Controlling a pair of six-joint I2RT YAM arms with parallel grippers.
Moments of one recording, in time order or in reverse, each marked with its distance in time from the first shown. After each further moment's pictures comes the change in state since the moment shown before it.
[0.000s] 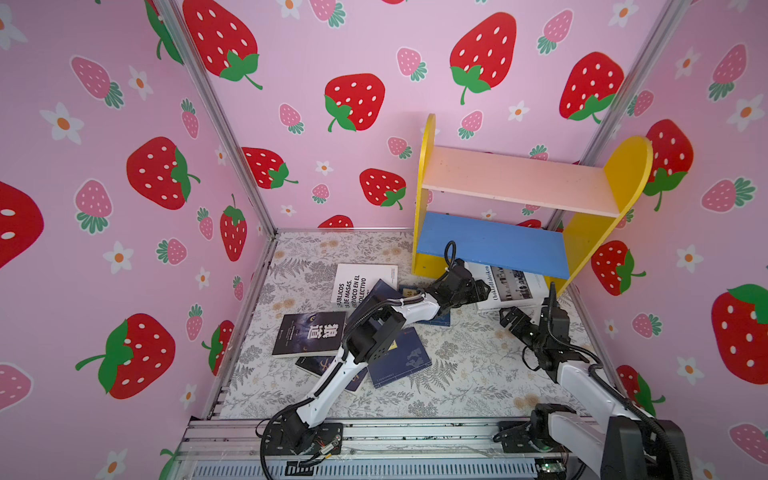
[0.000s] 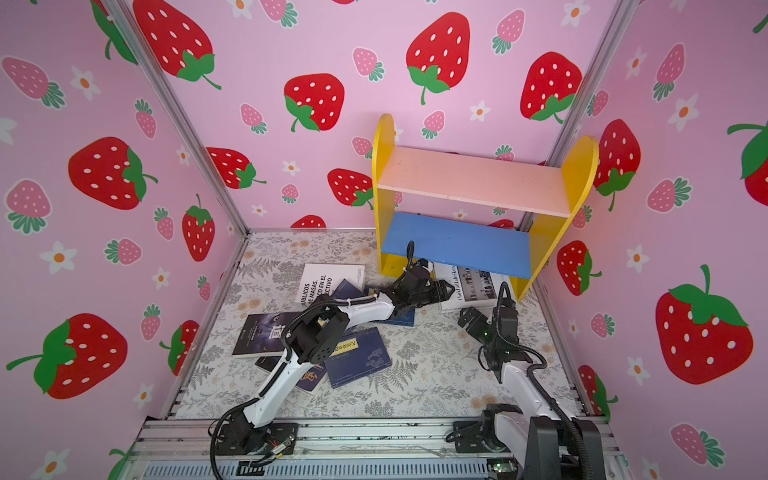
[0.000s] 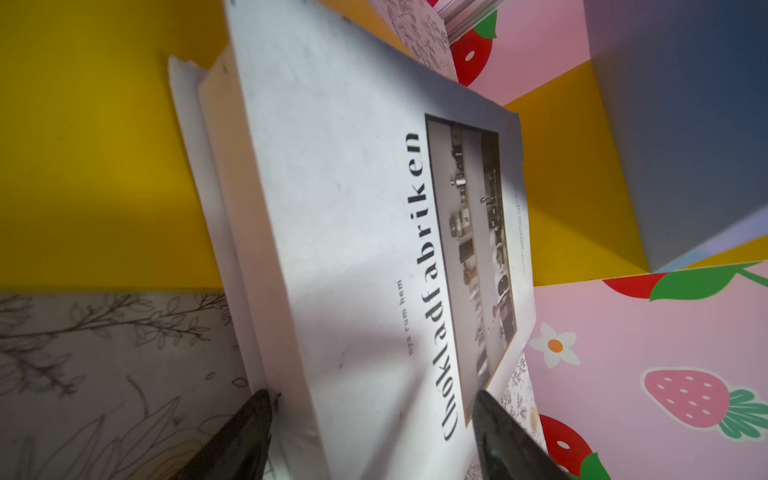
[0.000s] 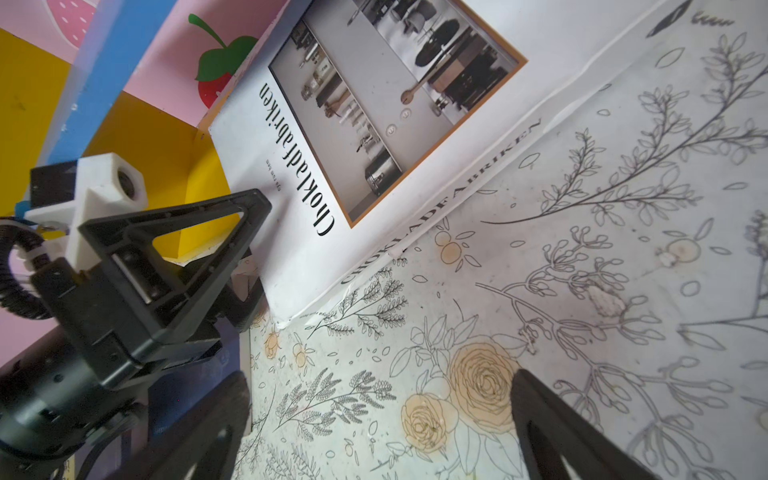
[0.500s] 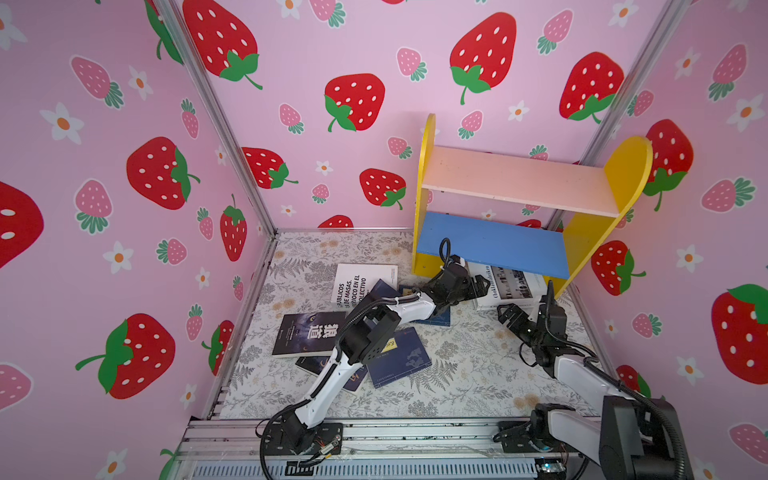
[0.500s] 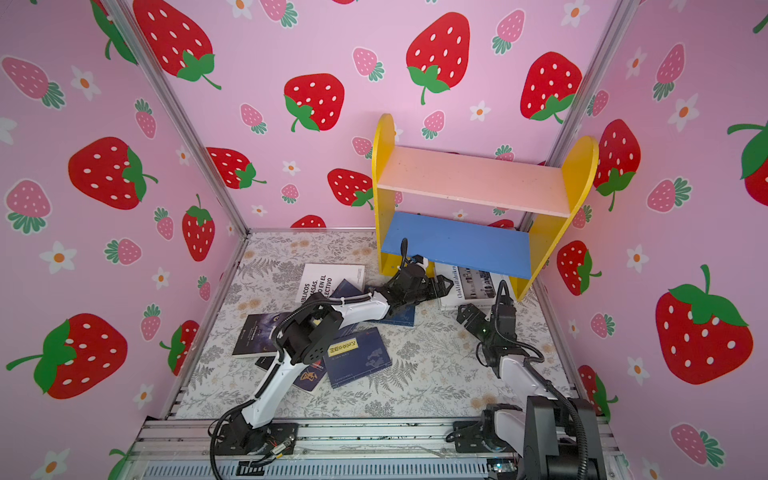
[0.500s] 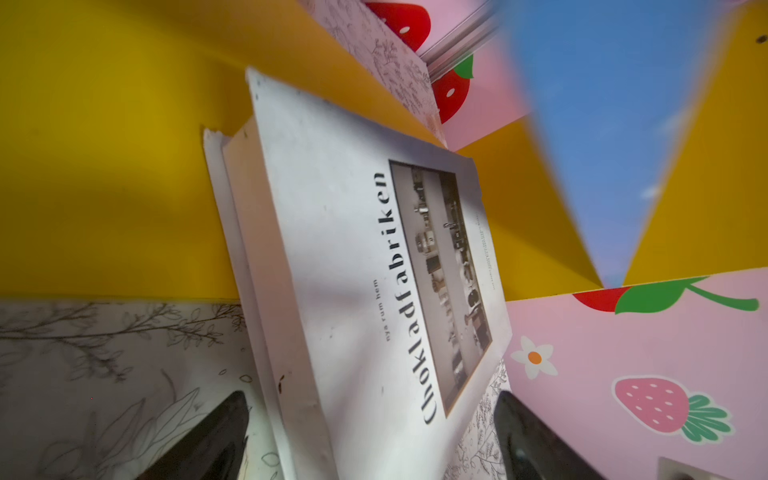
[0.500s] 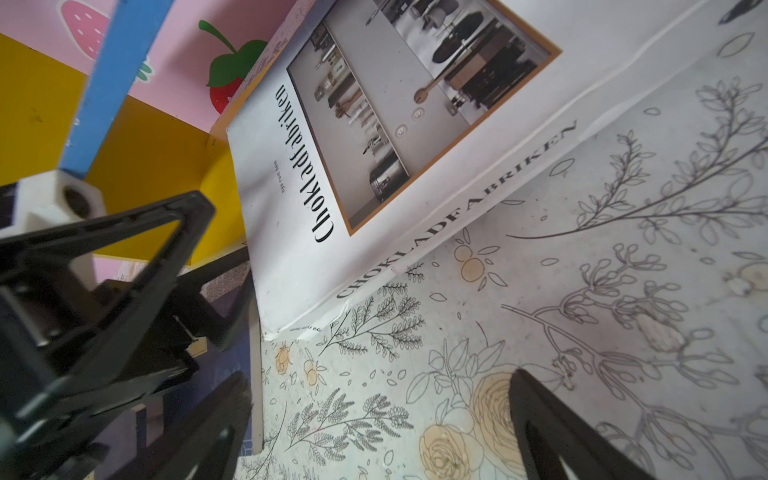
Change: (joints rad) left arm 0.013 -0.111 -0.113 0.062 -0.037 -0.009; right arm 0.000 0.092 0.002 0.124 -0.032 0.031
